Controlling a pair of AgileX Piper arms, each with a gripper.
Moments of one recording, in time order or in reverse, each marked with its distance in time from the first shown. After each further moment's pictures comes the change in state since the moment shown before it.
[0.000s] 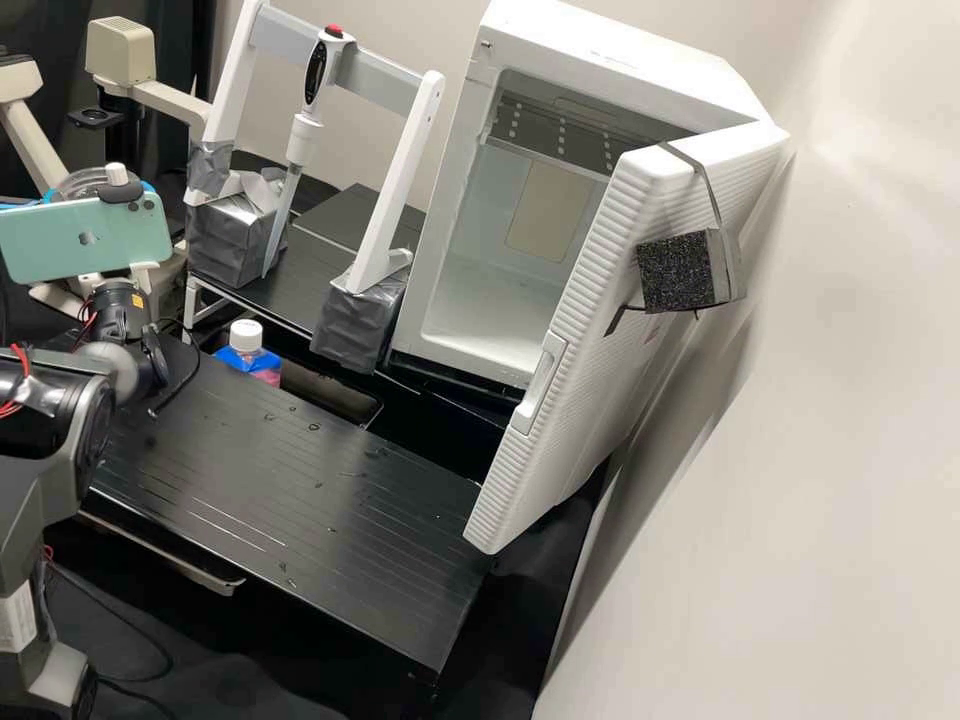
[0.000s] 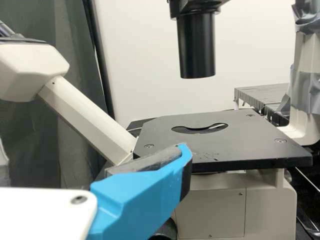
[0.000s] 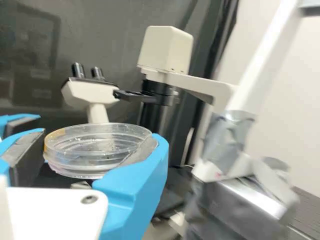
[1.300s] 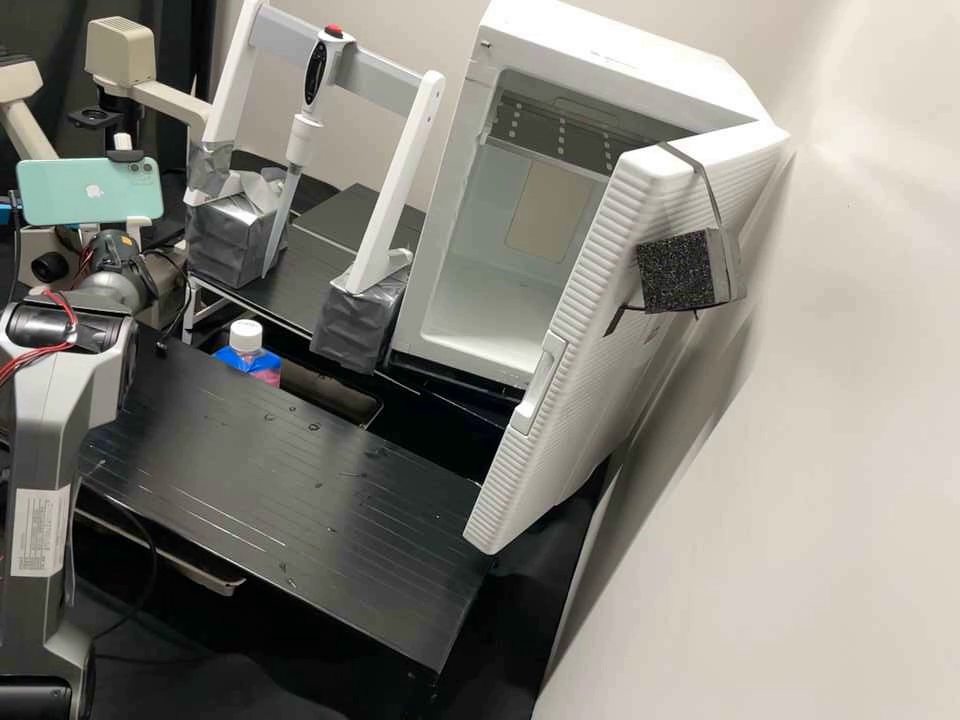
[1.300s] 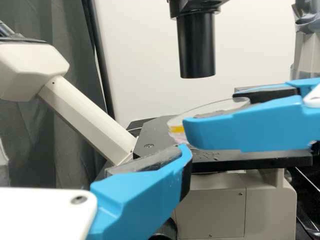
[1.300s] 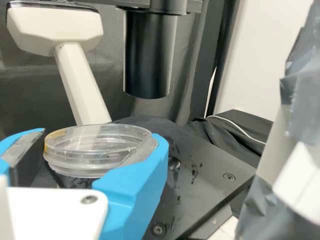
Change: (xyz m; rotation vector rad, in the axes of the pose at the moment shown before) left arm 0.000 0.000 0.000 0.000 0.000 0.000; right arm 0.144 -0.040 0.046 0.101 -0.170 -0.178
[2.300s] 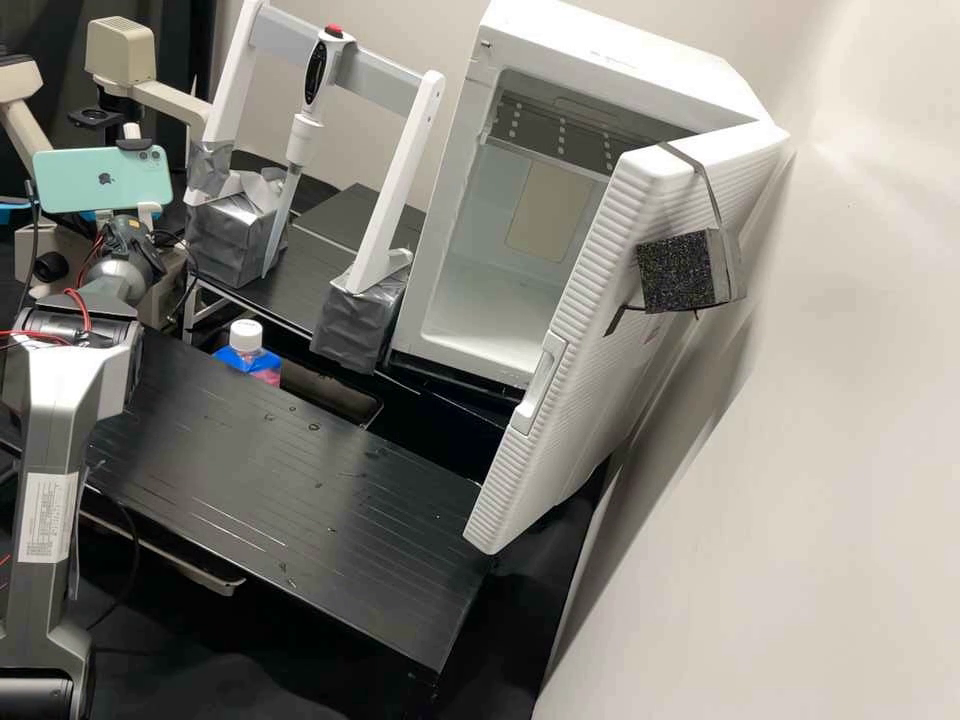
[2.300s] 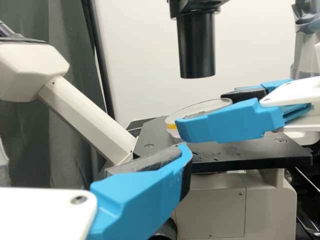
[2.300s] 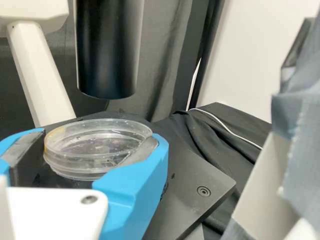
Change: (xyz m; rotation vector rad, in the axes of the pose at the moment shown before) left arm 0.000 0.000 0.000 0.000 0.000 0.000; right arm 0.036 0.011 0.009 -0.061 -0.069 0.005
